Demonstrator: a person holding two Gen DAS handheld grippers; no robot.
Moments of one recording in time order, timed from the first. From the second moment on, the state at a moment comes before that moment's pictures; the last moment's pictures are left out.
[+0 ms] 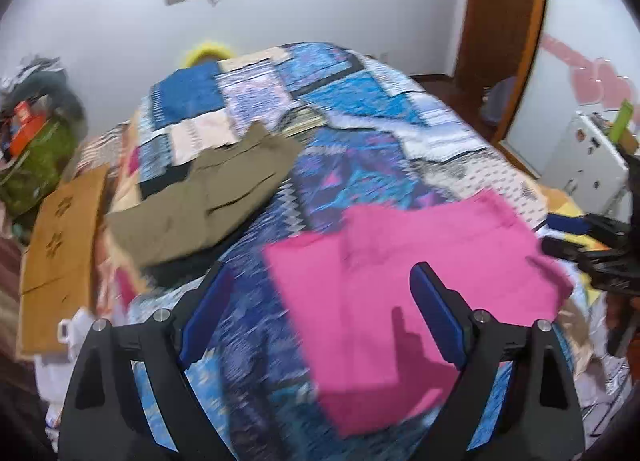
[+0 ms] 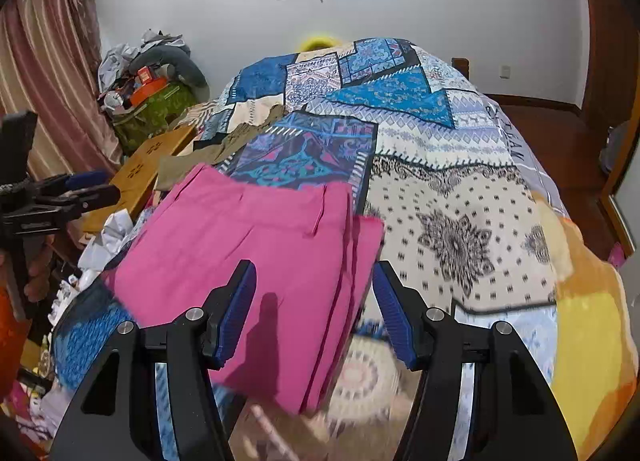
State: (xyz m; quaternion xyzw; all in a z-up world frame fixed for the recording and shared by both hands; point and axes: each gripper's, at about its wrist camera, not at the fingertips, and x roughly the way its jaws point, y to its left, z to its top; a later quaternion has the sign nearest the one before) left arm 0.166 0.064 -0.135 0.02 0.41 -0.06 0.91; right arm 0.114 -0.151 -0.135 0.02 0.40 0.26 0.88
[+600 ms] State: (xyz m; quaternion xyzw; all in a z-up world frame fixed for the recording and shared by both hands) left arm 0.227 0.036 -0.199 0.05 0.48 -0.07 0.88; right arm 0.162 -0.131 -0.166 -0.03 0.44 0.28 0.85
